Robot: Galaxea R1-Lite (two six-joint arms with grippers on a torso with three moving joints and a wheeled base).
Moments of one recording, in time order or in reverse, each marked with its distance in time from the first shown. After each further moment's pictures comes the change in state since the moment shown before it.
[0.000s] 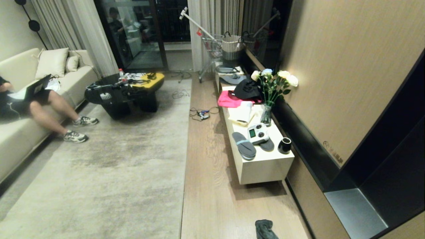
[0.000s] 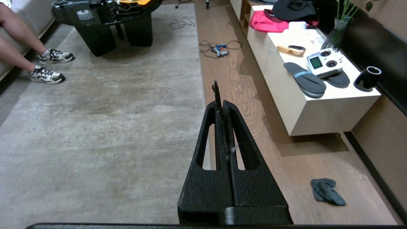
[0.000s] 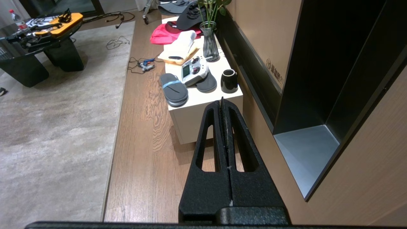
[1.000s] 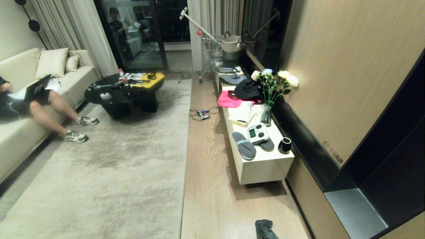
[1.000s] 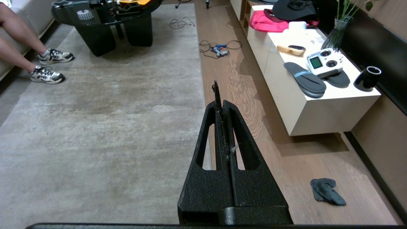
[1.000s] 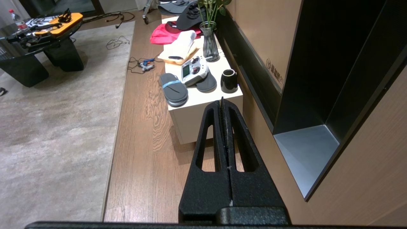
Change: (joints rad) left arm 0.000 0.000 0.000 0.000 0.000 0.000; right arm 0.000 0.000 0.000 0.000 0.000 -0.001
